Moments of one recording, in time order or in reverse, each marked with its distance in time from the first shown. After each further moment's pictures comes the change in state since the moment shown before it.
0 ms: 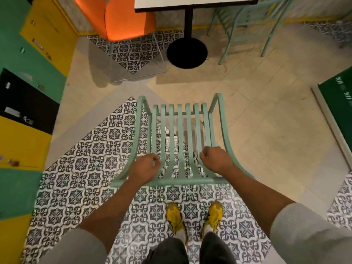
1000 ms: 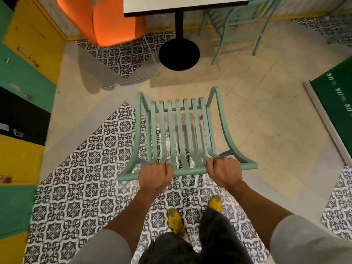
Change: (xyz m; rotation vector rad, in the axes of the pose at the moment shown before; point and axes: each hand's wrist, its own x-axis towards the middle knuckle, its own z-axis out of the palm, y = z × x) left_hand 0.014 0.043 -0.002 0.644 0.213 0.292; right_hand -0.017 0.015 -0.004 -0.392 0.335 -0.155
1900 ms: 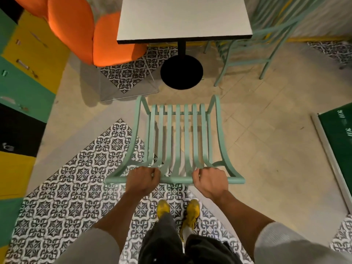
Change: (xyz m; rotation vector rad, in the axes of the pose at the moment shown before) left_hand 0.222 0.014 -0.051 -0.122 -0.015 -0.216; right_hand 0.197 0.124 -0.030 -0.064 -0.173 -0.160
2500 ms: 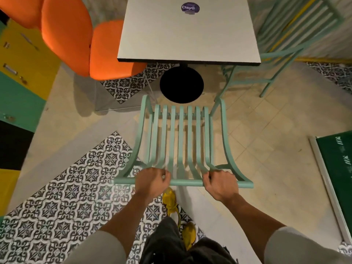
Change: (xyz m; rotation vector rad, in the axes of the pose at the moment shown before) left_hand 0.157 -0.003 -0.034 -0.055 -0.017 0.022; right_hand 0.140 0.065 -0.055 0.076 -0.074 0.239
